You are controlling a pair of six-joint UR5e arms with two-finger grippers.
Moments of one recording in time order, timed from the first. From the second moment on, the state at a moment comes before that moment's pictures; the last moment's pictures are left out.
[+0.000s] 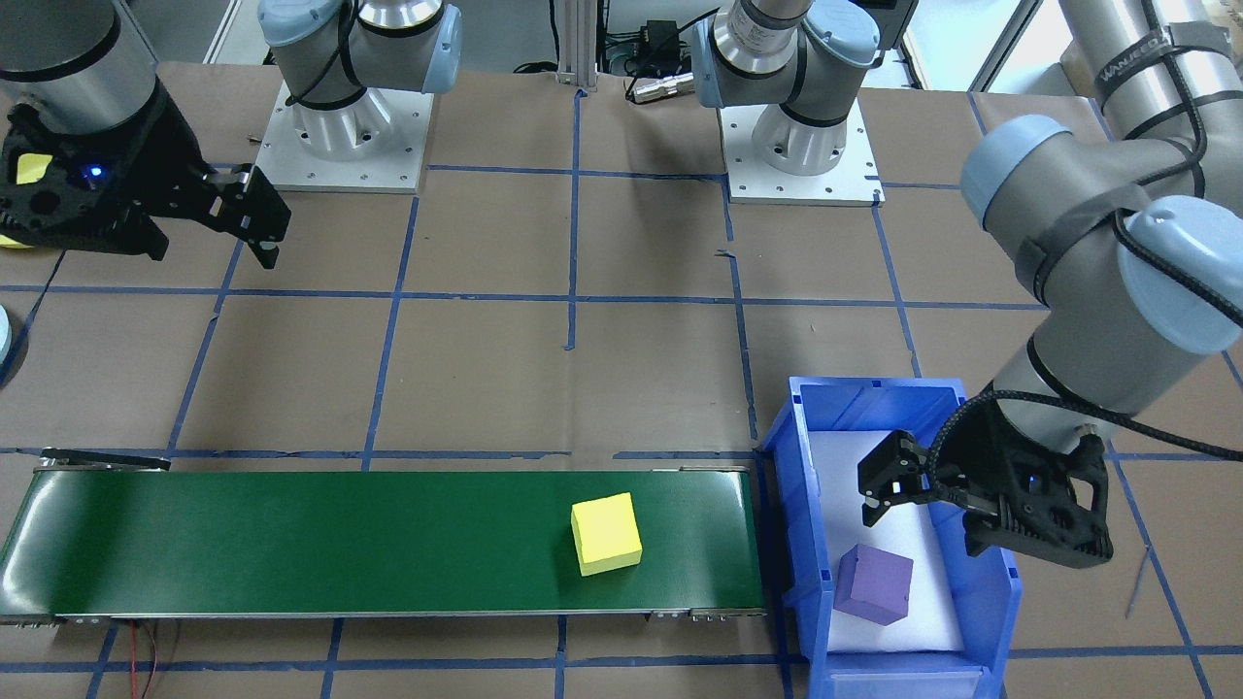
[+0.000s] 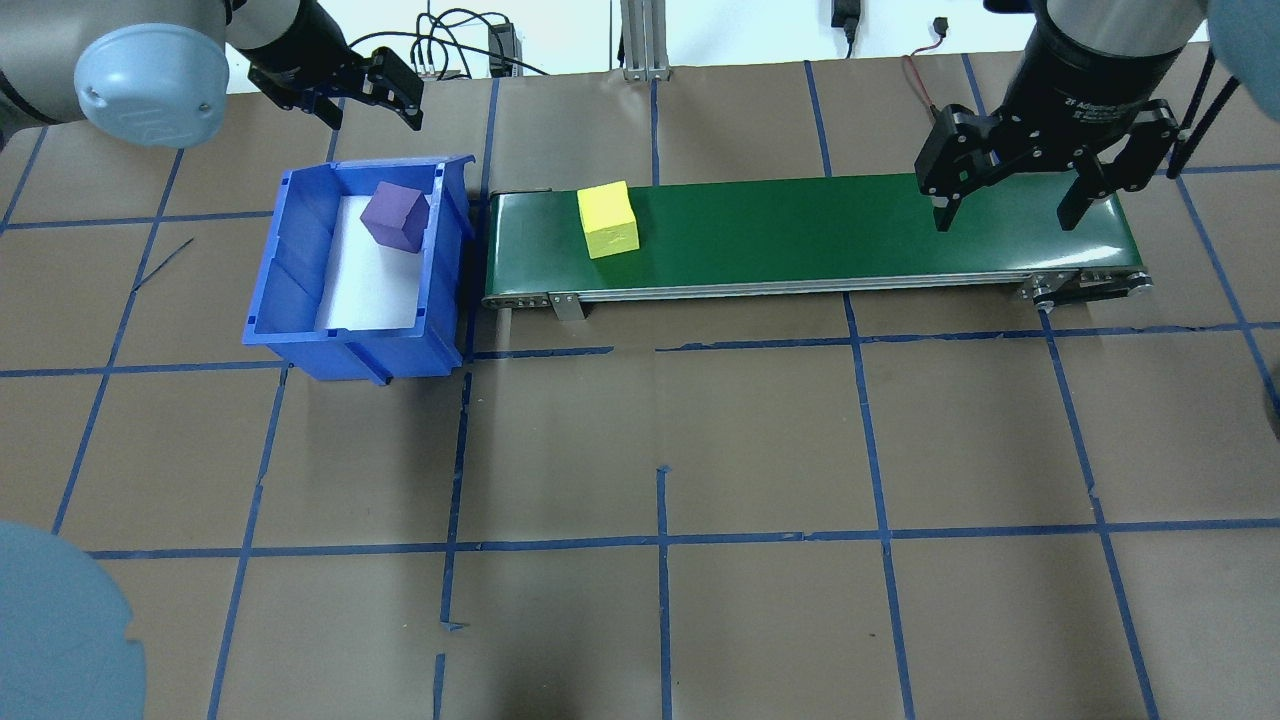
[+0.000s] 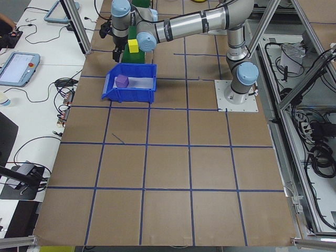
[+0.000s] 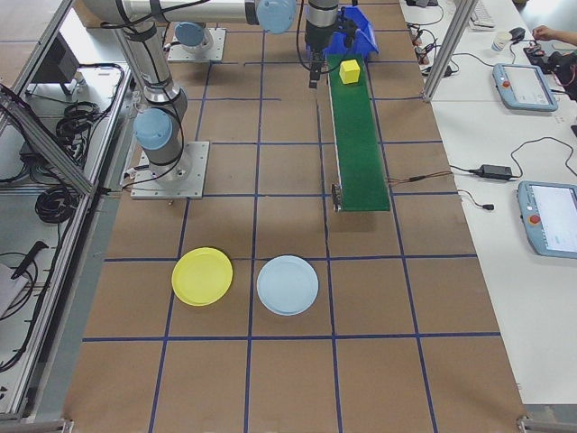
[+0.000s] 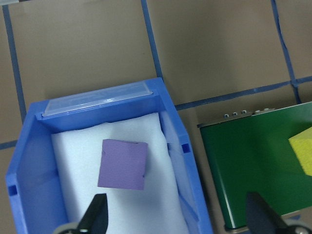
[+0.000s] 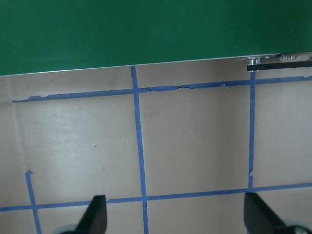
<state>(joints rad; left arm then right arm) -1.42 -1.99 -1.38 -1.16 1.42 0.43 1.46 -1.51 1.51 -1.53 -1.59 -0.06</state>
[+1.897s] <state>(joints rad) -1.39 -2.17 -1.41 -1.05 1.48 0.72 1.14 -1.24 1.58 -1.96 -1.34 -0.56</state>
